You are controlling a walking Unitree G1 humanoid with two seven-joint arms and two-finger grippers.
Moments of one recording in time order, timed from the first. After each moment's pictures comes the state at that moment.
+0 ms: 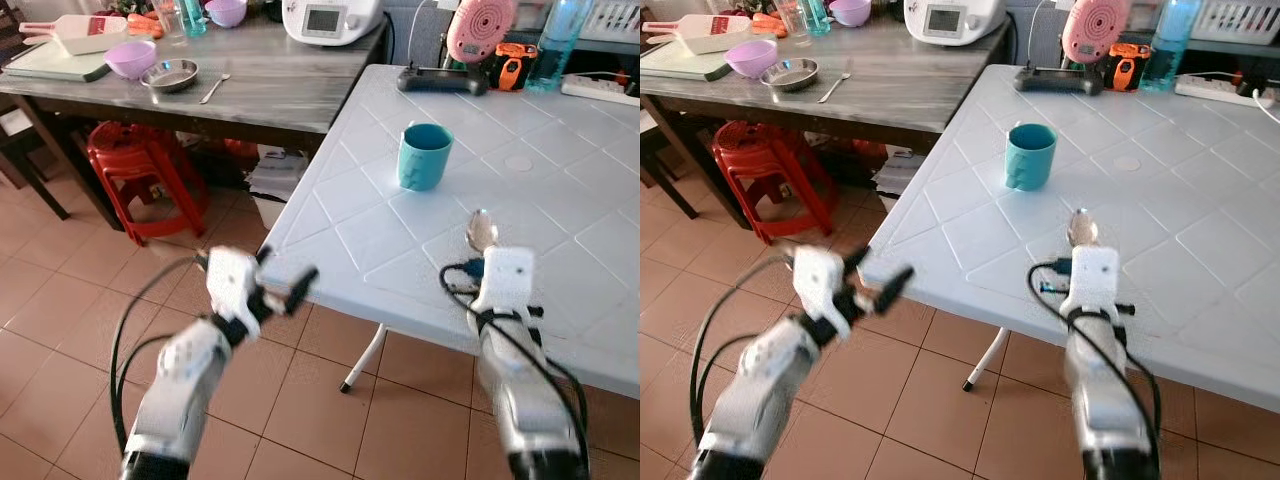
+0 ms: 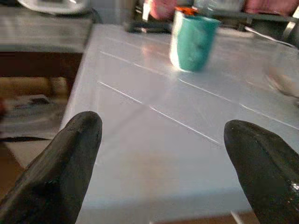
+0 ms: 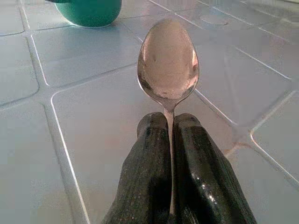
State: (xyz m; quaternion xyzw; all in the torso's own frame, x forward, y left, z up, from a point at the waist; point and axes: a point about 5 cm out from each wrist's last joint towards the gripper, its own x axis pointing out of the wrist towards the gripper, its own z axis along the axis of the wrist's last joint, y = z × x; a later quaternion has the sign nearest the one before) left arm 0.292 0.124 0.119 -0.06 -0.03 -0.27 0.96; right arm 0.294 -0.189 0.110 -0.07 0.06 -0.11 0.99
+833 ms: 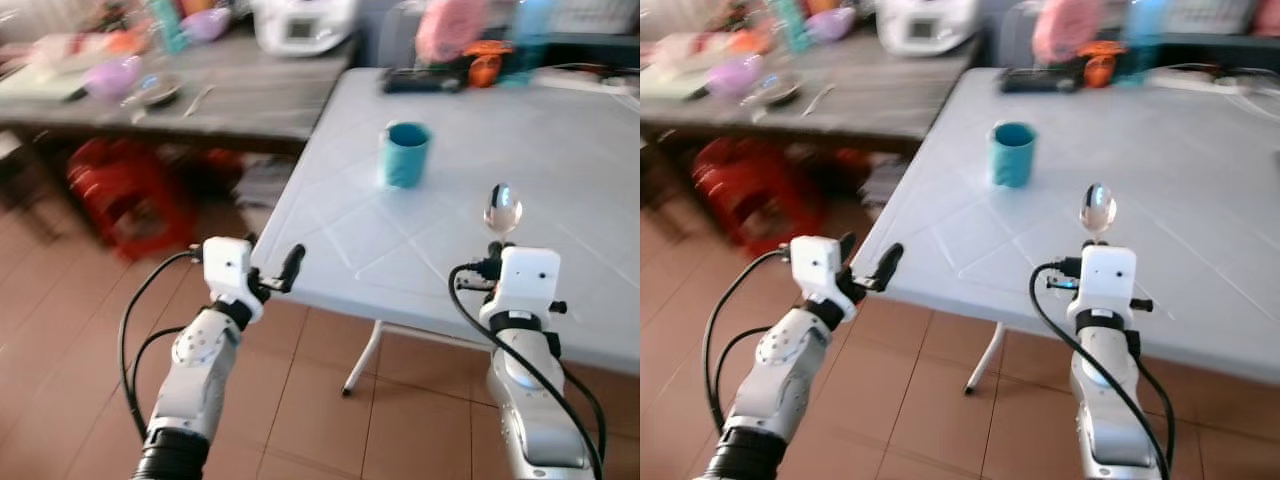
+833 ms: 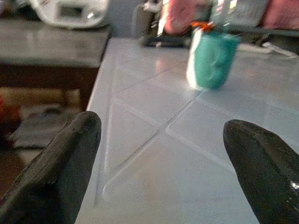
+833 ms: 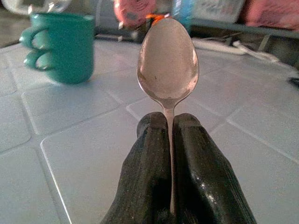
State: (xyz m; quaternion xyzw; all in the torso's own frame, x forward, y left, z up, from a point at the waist) left arm 0.307 0.117 0.115 -0.08 -0.04 -0.20 0.98; right arm 0.278 -0.187 0.139 -0.09 -0.04 -0.12 0.99
